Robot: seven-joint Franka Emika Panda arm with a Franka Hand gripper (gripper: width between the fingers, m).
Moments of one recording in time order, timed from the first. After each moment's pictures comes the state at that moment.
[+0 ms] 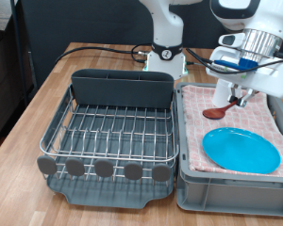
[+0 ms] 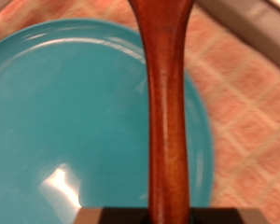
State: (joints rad) arm 0.20 0.04 0.14 -2.40 -0.84 2.56 2.65
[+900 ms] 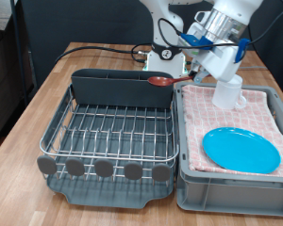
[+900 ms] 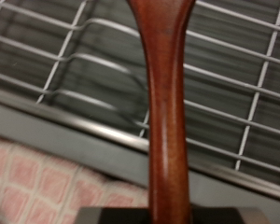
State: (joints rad) arm 0.13 -0.17 0.08 -2.54 -0.59 2.33 2.68
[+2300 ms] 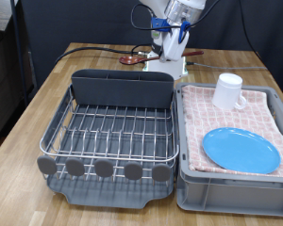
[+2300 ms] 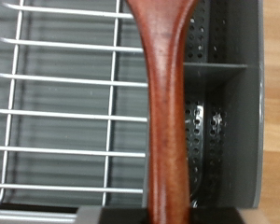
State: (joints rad) arm 0.05 -0.48 0.00 -2.81 -0.42 2.29 2.62
